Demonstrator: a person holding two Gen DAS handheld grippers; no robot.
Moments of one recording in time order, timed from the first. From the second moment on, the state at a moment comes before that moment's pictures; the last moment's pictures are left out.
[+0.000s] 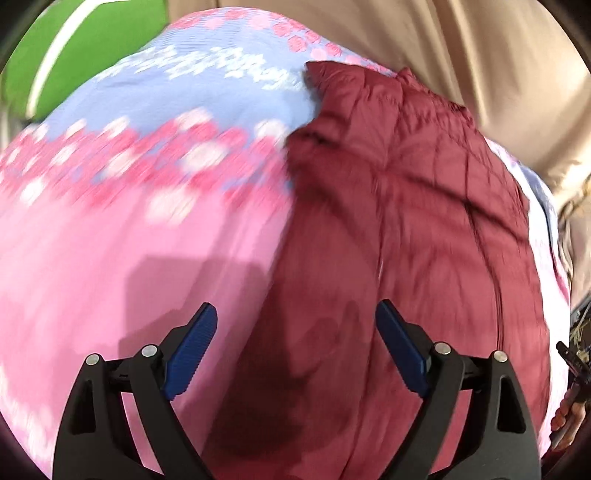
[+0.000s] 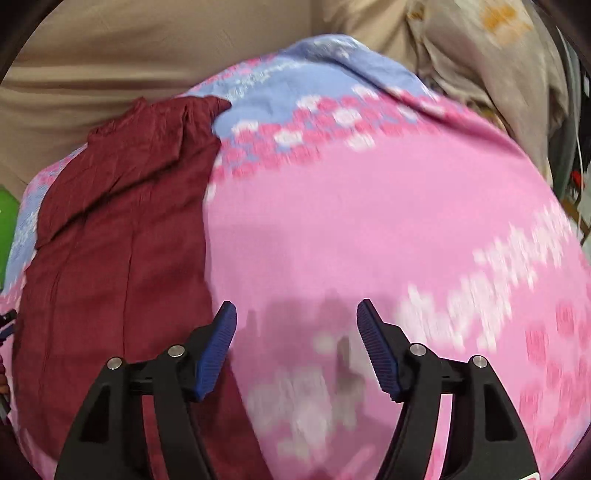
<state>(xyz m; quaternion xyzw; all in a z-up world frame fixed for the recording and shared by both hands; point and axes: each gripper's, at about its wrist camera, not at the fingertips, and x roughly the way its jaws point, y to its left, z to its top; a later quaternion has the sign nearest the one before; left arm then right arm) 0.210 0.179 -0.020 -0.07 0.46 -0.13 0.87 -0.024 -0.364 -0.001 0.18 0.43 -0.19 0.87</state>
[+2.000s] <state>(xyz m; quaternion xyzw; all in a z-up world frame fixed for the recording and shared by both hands) -0.037 0.247 0.187 -0.15 0.15 -0.26 0.94 -0.199 -0.269 0.181 0.19 -0.04 0.10 0.98</state>
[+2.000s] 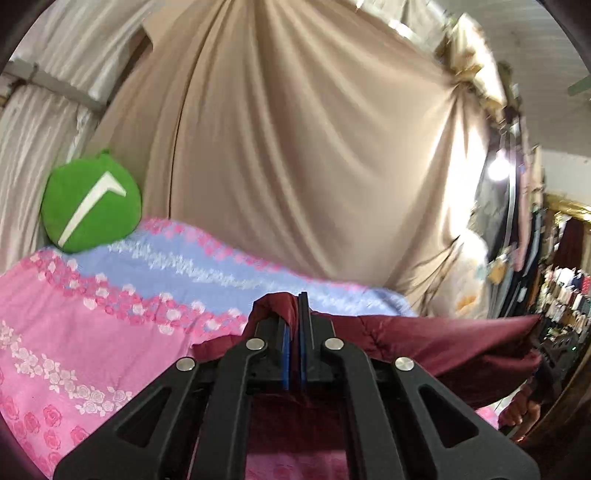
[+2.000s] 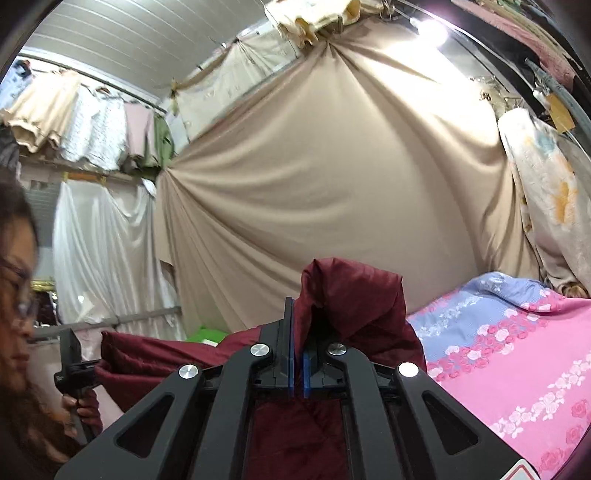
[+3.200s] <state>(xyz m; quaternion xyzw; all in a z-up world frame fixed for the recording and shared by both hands) 0.212 0.127 -0.023 -0.03 0.40 -0.08 0.91 0.080 -0.339 -0.032 0.28 0.34 -0.09 0.89</state>
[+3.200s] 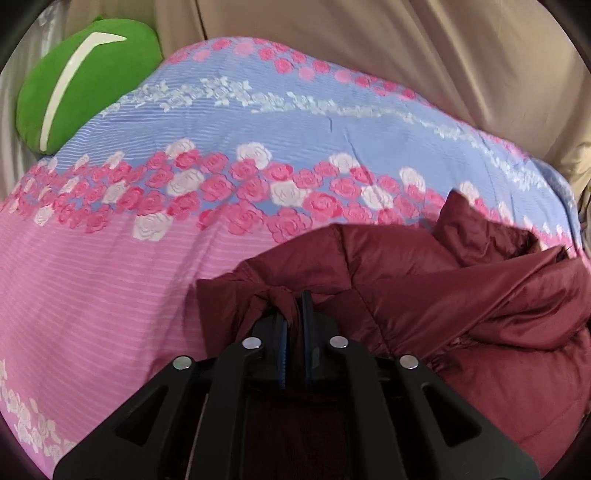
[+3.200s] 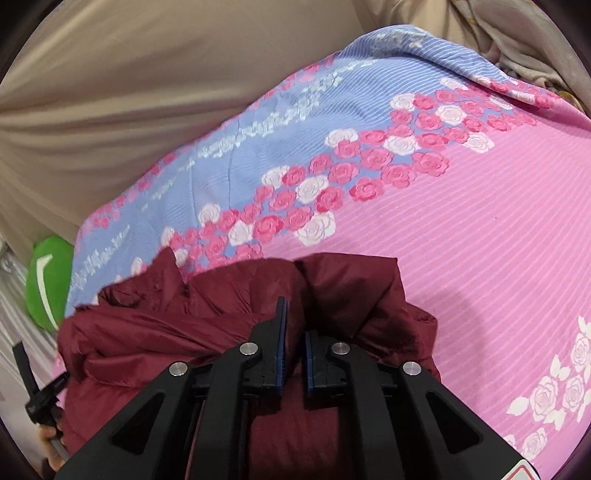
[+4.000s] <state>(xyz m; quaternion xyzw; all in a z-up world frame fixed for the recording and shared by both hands) 0.119 0.091 -0.019 0.06 0.39 -0.13 0.91 0.002 -0.187 -0.017 0.08 0.37 -0.01 0.93</state>
